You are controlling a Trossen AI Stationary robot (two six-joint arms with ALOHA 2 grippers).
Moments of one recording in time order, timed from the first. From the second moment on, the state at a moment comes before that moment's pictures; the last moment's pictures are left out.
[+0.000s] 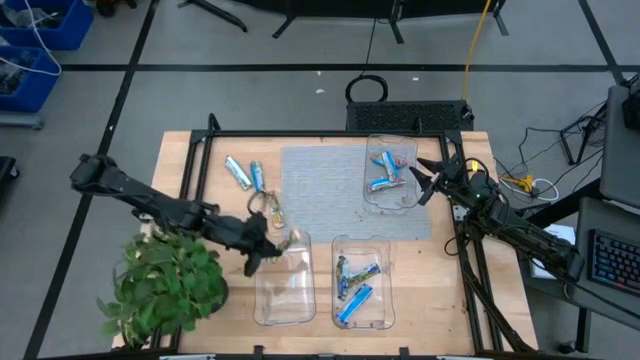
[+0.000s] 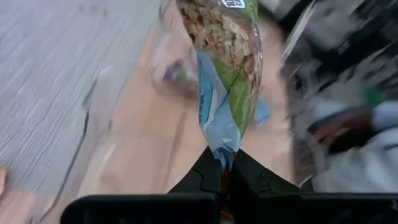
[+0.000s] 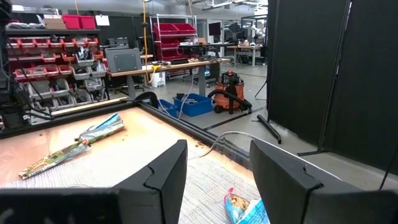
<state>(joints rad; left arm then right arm) -0.36 1.11 0.66 -0.11 -0.10 -0.71 -0.59 0.05 0.01 0.06 0.08 0.04</state>
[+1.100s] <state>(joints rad) -0.26 1.30 0.80 -0.43 0.12 -0.75 -0.59 0.05 0.02 0.06 0.08 0.04</state>
